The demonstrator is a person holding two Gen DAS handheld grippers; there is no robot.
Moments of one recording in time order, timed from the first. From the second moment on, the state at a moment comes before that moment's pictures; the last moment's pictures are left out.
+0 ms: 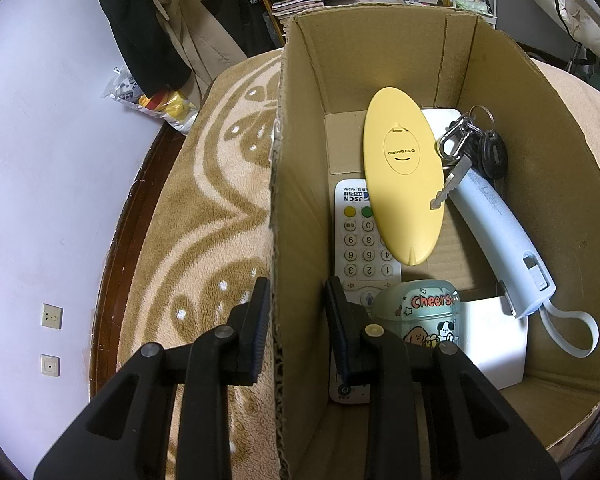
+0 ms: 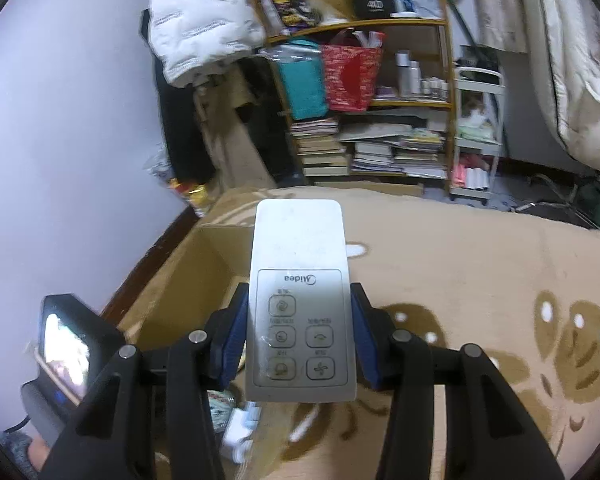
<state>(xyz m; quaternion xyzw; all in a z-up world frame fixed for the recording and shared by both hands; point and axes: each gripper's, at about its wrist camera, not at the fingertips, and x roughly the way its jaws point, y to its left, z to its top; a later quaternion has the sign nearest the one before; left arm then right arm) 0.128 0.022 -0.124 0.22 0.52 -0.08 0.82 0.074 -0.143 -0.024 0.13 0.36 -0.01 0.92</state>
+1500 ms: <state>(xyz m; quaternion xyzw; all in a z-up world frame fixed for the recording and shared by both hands) 0.128 0.022 -0.125 0.22 0.52 -0.08 0.82 0.071 -0.102 -0.036 0.09 0.40 0.02 0.91</state>
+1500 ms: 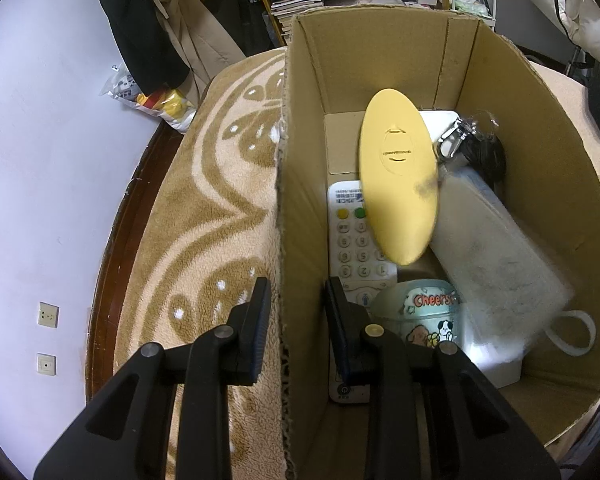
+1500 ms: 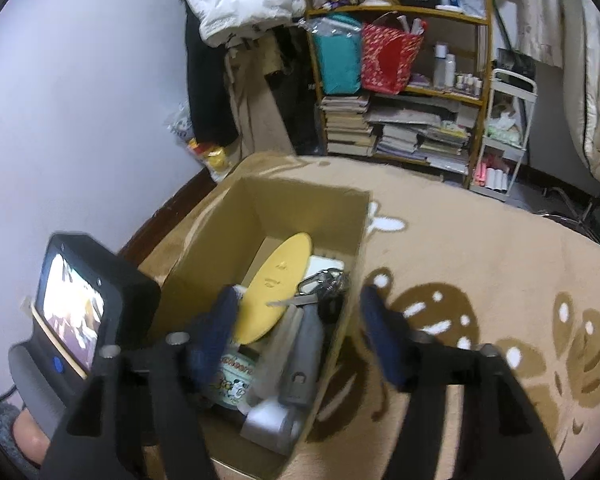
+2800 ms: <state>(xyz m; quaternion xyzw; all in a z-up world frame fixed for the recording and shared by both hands) 0.129 0.022 -0.122 0.22 0.52 -0.08 0.82 -0.025 -0.269 -0.125 0.21 0.51 -0.24 0.80</state>
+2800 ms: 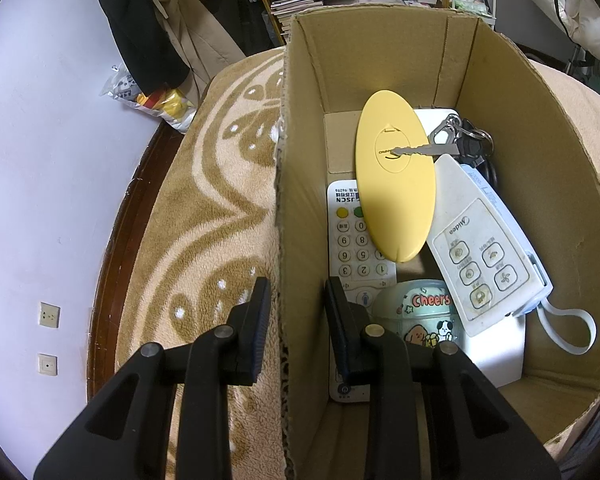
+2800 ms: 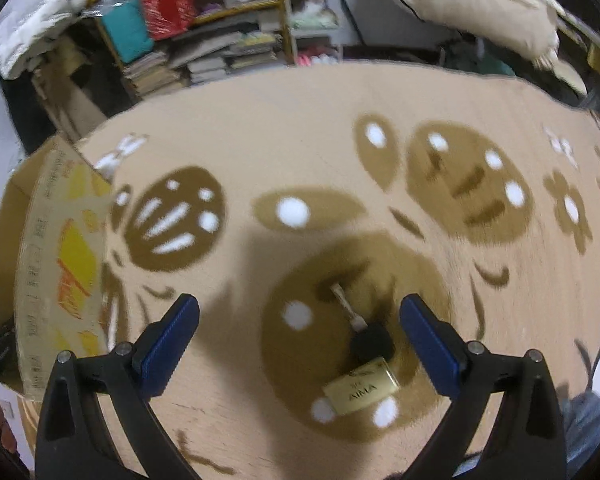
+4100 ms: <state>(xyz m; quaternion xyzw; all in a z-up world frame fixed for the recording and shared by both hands) 0.128 0.025 -0.121 0.21 0.52 -0.08 0.82 -0.027 -0.261 -0.125 0.29 0.49 -0.21 0.79</state>
